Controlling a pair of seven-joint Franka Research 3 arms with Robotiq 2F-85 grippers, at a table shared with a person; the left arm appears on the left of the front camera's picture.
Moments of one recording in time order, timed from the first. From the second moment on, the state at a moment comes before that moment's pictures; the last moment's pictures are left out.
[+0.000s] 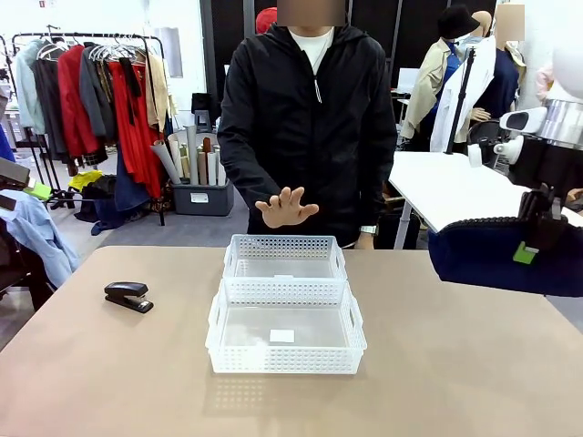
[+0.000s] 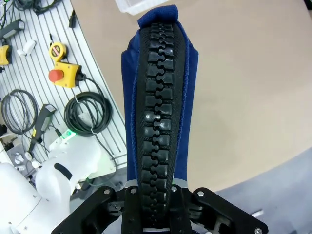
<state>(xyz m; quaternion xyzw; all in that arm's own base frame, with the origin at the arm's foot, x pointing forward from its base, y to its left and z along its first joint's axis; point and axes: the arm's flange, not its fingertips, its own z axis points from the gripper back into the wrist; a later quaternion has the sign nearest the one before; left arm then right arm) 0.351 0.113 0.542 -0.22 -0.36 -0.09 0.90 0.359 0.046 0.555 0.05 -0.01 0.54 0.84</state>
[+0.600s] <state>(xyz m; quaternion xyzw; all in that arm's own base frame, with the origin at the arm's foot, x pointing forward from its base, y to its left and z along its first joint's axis) 0.351 0.113 0.542 -0.22 -0.36 -0.09 0.90 0.359 0.046 0.554 0.05 -0.01 0.54 0.84</state>
